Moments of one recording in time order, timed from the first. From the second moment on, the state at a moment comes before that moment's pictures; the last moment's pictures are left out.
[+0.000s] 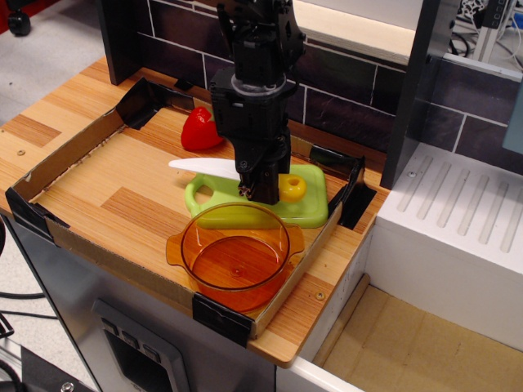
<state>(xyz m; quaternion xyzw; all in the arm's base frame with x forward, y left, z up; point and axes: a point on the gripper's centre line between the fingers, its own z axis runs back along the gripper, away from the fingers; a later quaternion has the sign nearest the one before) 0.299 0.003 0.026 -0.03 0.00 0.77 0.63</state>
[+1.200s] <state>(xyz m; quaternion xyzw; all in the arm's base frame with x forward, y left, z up) 0.282 -0.013 0.102 -0.05 -0.03 0.66 0.75</state>
